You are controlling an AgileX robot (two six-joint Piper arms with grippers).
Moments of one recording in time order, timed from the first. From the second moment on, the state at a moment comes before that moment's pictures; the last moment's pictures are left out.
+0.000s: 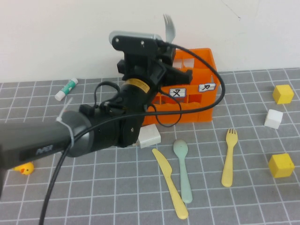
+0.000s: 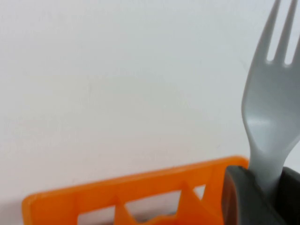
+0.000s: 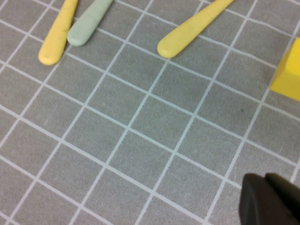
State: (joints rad) right arm 0.01 0.80 -0.45 0.55 0.78 -0.82; left arm -0.61 1.89 -1.19 -0.28 -0.65 0.00
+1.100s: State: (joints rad) right arm 0.01 0.80 -0.45 0.61 0.78 -0.98; left arm -0.61 1.54 -1.19 -0.50 -0.35 0.43
